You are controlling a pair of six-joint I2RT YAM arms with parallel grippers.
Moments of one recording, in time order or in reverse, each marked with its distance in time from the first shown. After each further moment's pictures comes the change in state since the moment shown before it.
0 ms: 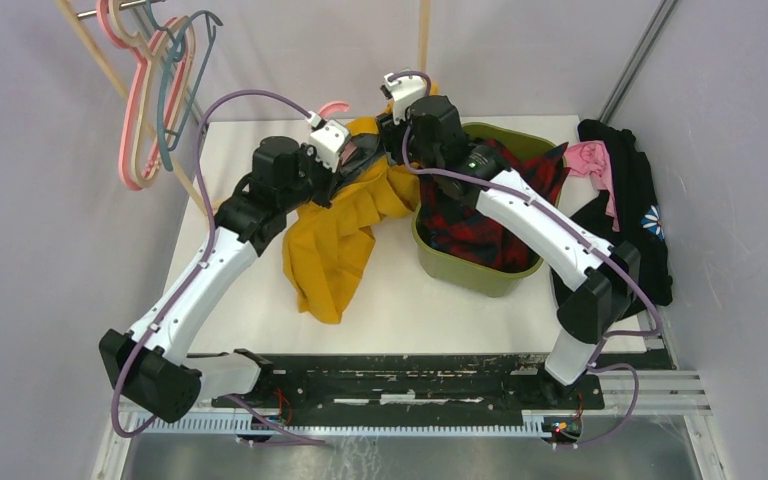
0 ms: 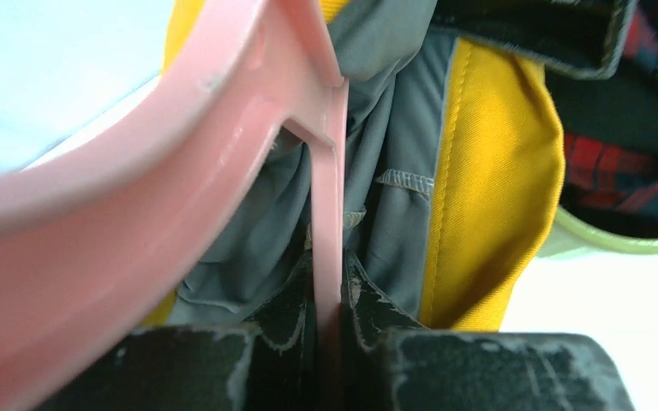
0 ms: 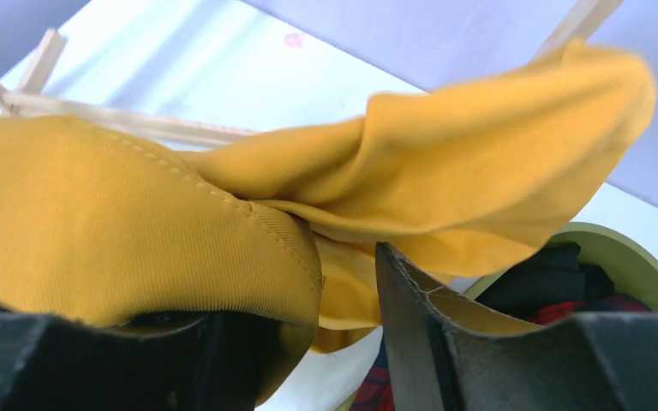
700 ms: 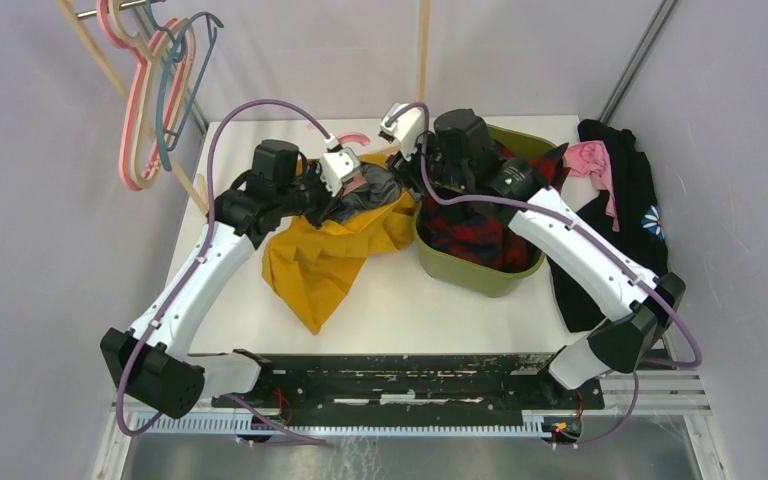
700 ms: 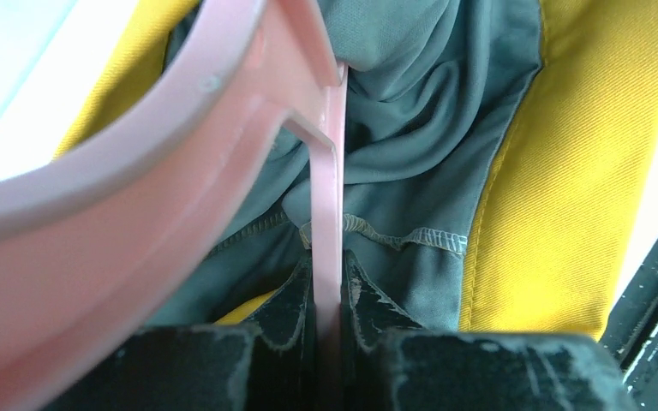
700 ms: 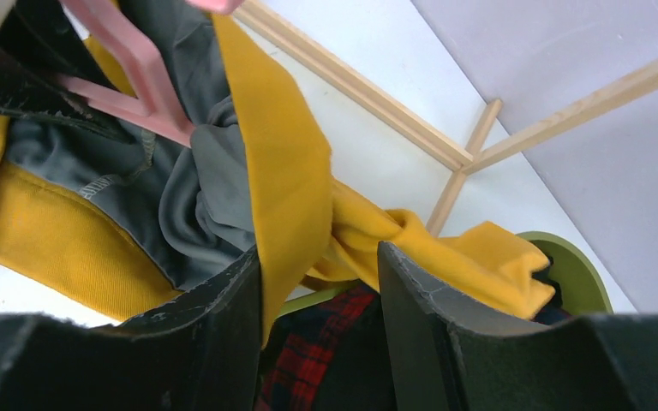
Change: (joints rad) left arm 0.045 0.026 0.032 -0.296 0.235 0.309; right arm 0.012 -0.199 -0.096 -0.226 -0.275 -0.322
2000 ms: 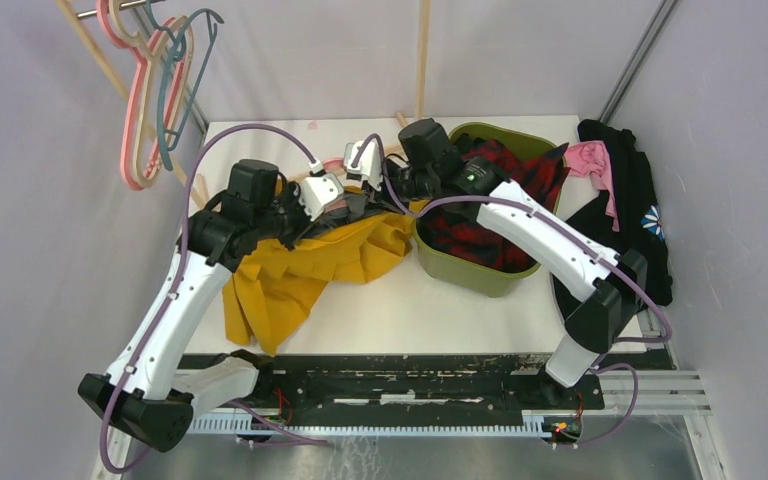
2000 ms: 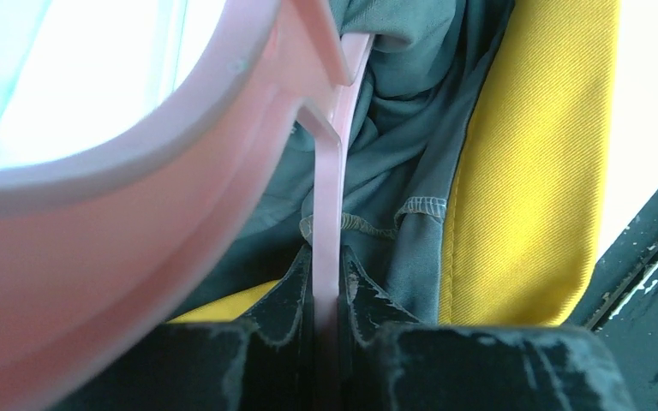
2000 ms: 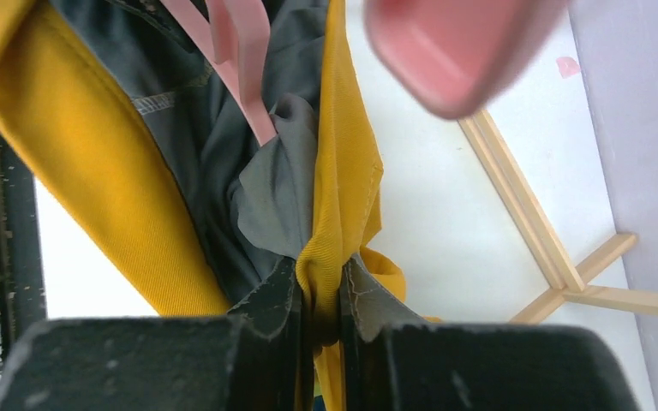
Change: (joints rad) left arm 0.018 -0.162 -0.007 -0.234 -0.114 0.094; right arm 0.061 0.157 0.035 -0.043 -0.334 -0.247
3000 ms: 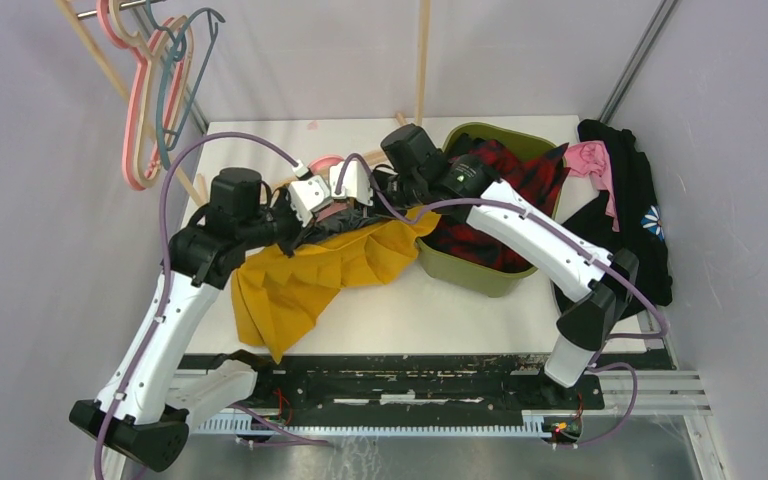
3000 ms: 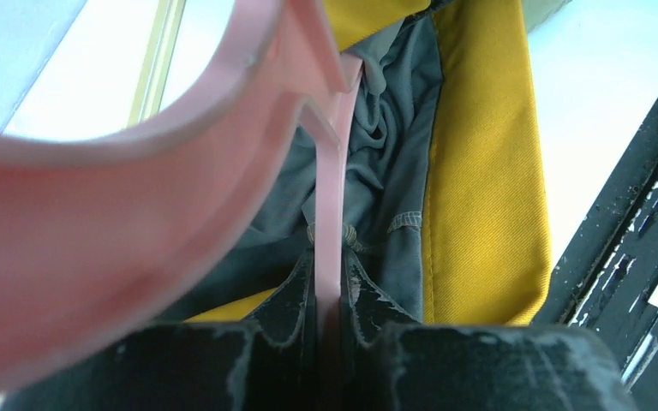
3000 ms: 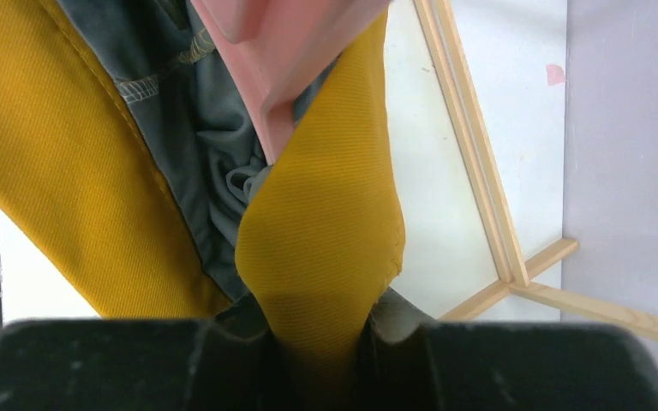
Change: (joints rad) left arm 0.013 -0.106 -0.040 0.065 0.169 -0.066; right arm 0.072 0.038 0.127 -0.195 0.099 -0.183
